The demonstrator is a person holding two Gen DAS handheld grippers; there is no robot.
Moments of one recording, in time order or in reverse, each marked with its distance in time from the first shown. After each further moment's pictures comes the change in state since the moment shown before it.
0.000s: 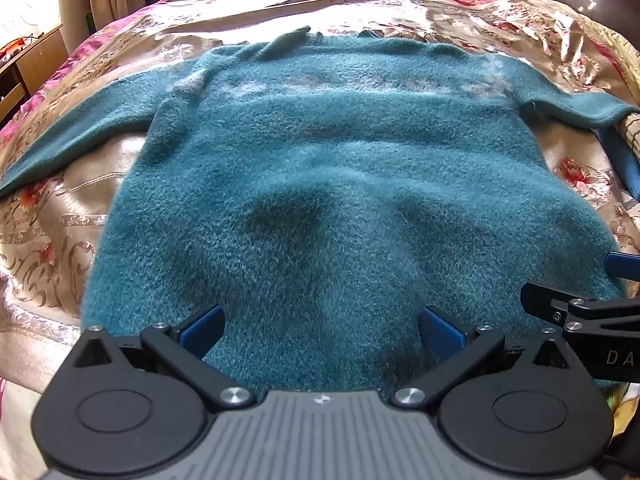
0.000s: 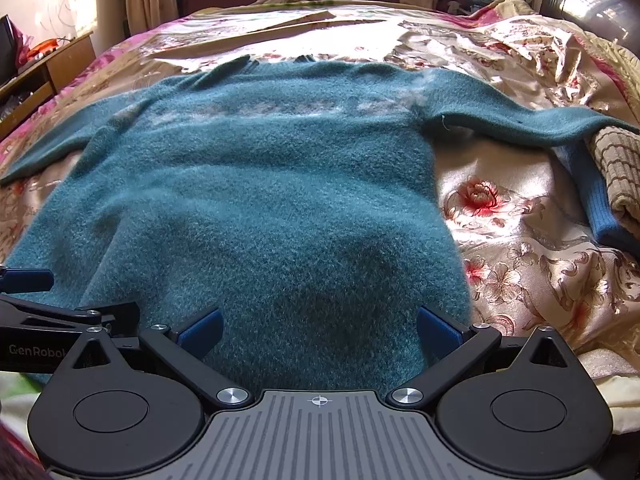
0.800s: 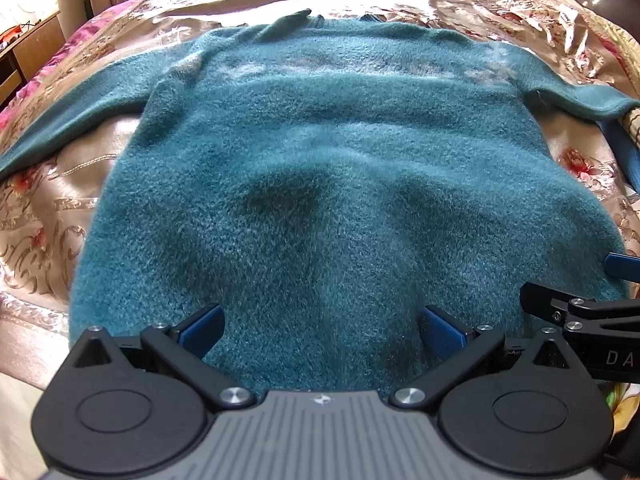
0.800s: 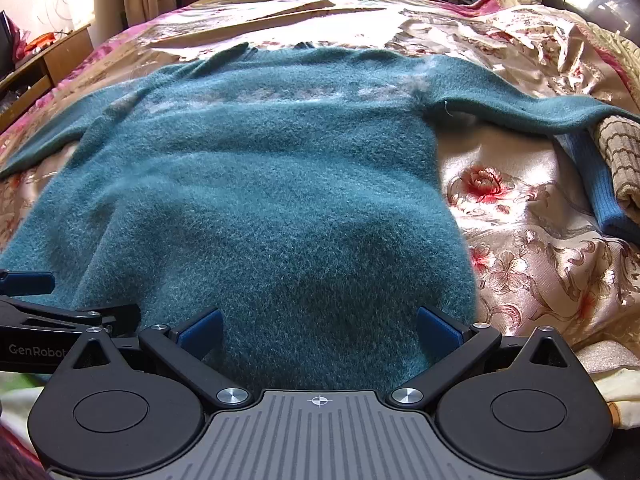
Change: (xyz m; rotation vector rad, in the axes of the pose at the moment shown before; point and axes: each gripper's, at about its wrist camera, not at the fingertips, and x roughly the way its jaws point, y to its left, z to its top) left arm 0.009 0.001 -0.002 -0.013 0.046 -0.010; right arm 0.008 0.000 -0.002 0.003 0.035 0.001
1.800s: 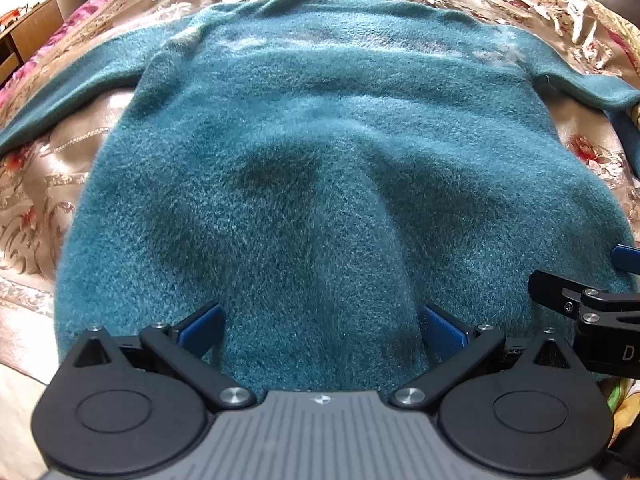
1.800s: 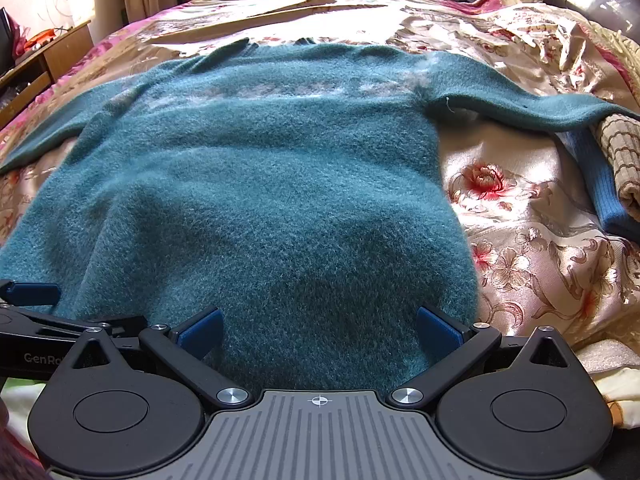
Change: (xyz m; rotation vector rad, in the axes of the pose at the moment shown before) left arm 0.012 0.002 -0.004 -0.023 0.059 -0.008; right arm 0.002 0.001 0.000 -0.002 0.005 -0.001
